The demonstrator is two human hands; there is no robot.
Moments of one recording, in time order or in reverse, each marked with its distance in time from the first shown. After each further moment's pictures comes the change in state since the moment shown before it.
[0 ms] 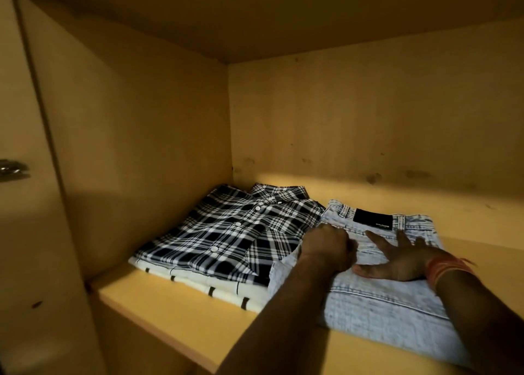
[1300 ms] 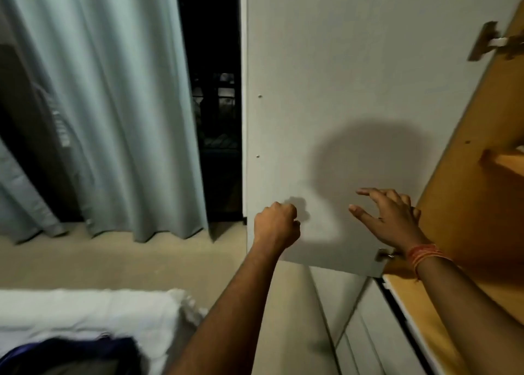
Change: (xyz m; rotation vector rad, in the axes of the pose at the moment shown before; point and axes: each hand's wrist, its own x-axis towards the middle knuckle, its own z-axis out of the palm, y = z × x) left_hand -0.729 -0.120 -0.101 0.137 0.137 -1.351; right_hand -0.324 -0.398 0.342 0.185 0.314 -1.224
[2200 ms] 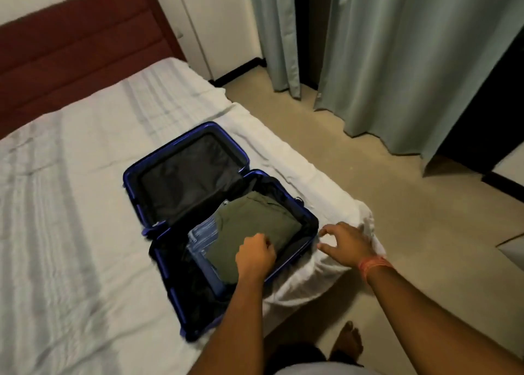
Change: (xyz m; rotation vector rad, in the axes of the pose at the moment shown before) left_hand -0.277 -0.302 0.073 -0.159 0.012 -1.429; right_hand -0.121 -0.305 0.359 0.206 -1.158 -0.809
